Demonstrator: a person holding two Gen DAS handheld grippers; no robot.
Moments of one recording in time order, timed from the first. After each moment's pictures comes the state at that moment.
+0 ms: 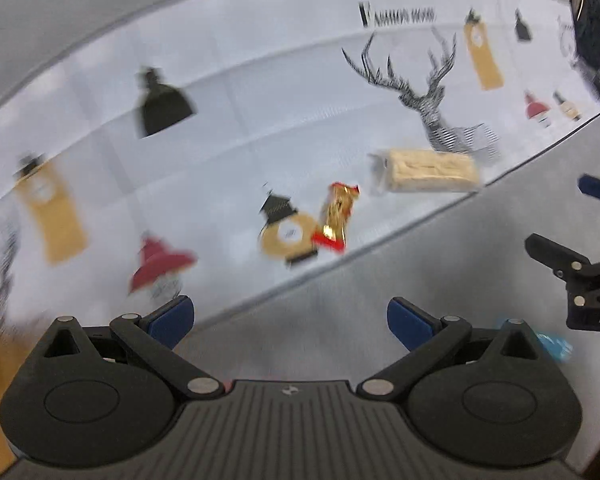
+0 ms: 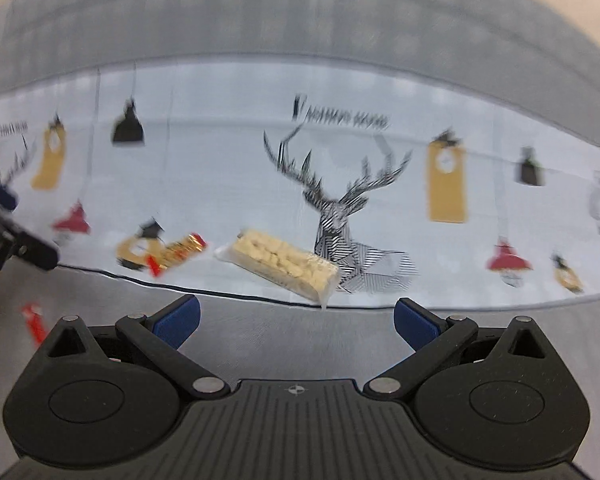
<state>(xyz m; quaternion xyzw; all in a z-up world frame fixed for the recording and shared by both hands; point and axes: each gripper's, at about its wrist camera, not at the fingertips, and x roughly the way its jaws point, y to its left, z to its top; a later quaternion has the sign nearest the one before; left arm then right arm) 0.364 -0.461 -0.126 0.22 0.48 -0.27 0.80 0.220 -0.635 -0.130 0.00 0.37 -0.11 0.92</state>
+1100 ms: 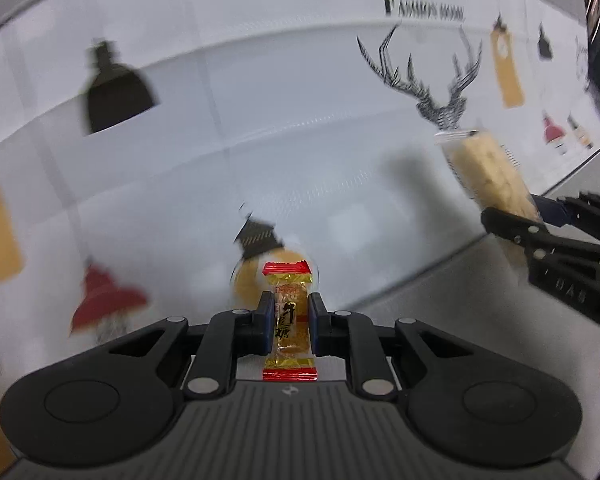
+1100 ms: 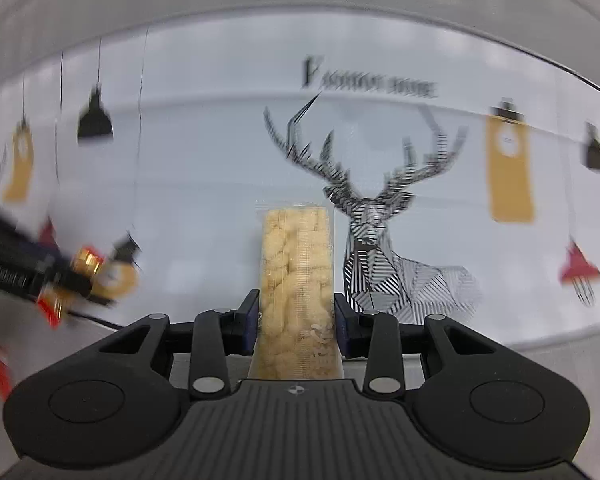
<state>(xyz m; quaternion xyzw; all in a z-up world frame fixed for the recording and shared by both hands) 0.393 -0.452 -0.165 0.16 0.50 -0.28 0.81 0.289 -0.641 -0.164 0.06 0.37 -0.10 0.92</state>
